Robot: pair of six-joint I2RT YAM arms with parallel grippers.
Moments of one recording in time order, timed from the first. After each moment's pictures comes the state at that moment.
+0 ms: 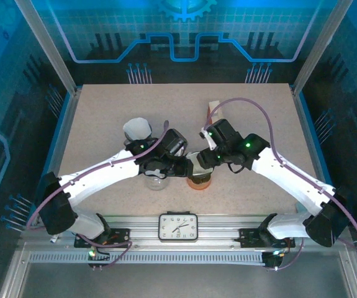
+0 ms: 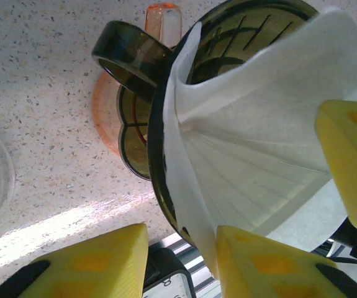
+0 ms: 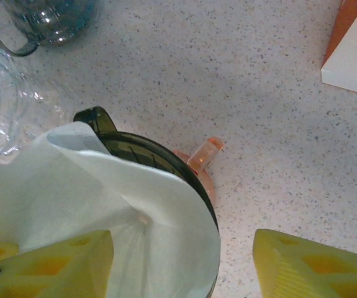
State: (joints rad) left arm -0.85 1.46 1.22 -0.78 0.18 -0.80; right arm 0.71 1.31 1.21 -0.91 0.05 0.21
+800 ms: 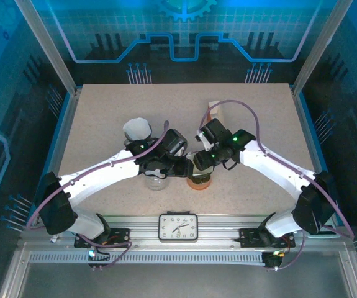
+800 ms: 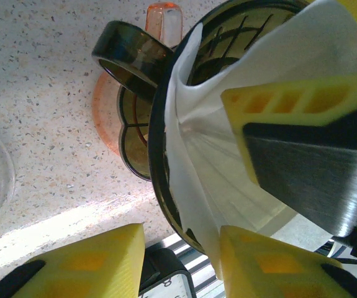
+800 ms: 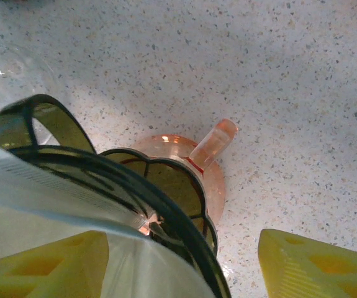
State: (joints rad) left arm -0.85 1.46 1.22 -0.78 0.18 -0.80; right arm 0.68 1.45 1.20 -0.89 -0.01 0.21
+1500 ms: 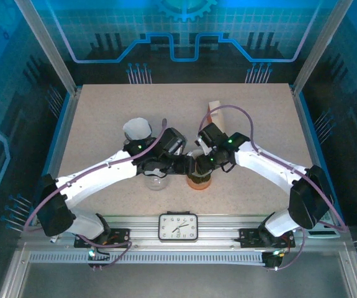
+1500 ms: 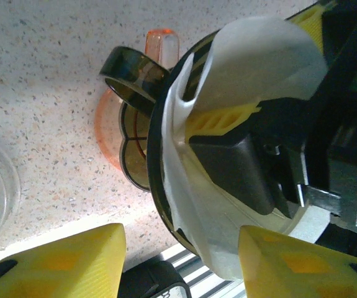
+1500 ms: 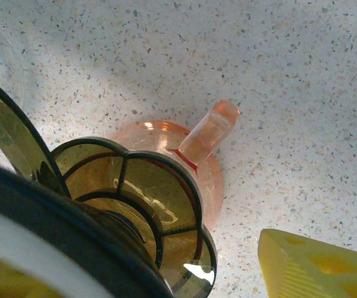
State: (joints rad) left arm -0.85 1.43 1.22 -0.75 0.12 -0.80; right arm 0.67 1.50 1.14 -0.85 0.00 0.21
